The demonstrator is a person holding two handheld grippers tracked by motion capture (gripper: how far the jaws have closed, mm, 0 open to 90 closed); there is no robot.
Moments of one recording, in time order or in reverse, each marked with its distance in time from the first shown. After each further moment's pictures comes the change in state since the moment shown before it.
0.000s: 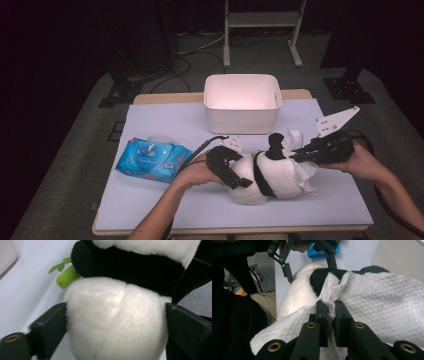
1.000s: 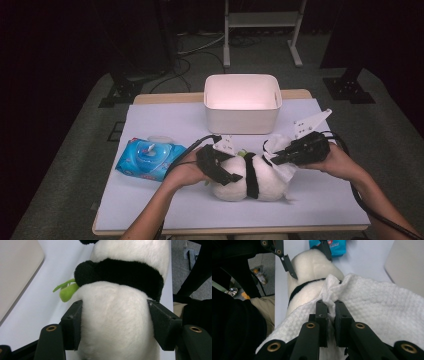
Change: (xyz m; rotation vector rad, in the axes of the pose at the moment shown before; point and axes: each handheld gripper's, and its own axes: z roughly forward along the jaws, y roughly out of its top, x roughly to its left) left arm -0.017 0.000 -0.034 0.077 0.142 0.100; right arm -0.008 0.010 0.046 0.001 0.062 0.006
